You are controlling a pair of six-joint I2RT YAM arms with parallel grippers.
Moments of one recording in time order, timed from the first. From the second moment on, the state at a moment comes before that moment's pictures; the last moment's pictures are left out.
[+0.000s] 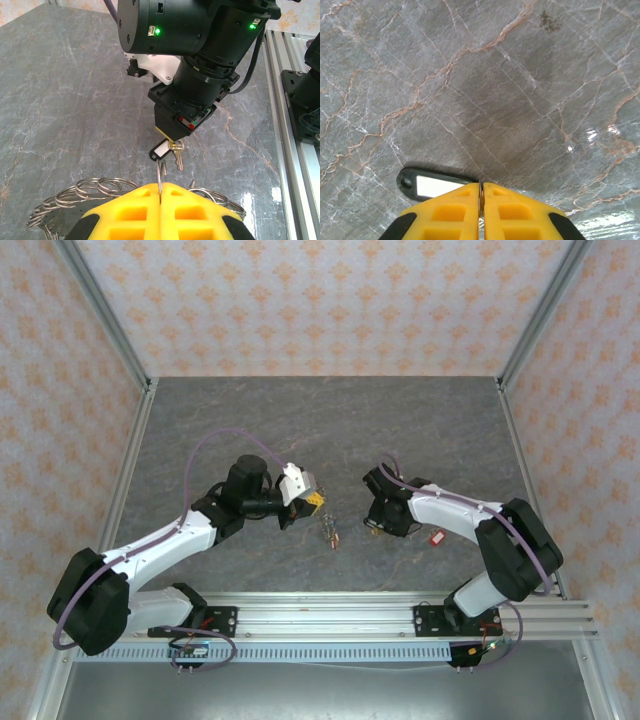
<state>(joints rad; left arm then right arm) -0.56 1.20 0.67 0.03 0.62 0.27 0.61 1.52 0.81 -0.62 0.05 1.03</state>
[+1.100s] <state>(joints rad) -0.58 1.19 0.67 0.02 0.66 0.27 0.62 0.76 0.51 -0.15 -0.36 -0.03</state>
